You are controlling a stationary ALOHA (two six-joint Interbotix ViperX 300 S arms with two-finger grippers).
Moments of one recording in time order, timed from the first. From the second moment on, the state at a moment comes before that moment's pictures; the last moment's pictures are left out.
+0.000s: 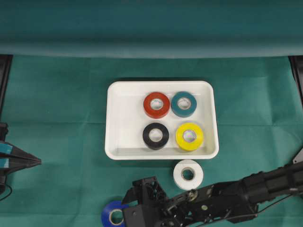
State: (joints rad) left arm 0.04 -1.37 1.51 -0.02 0.09 -0.02; right arm 0.22 0.37 0.31 -0.67 0.12 0.73
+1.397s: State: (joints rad) left arm 0.04 -1.37 1.51 -0.02 0.09 -0.02; right arm 0.27 0.51 0.13 -0.62 0.31 0.73
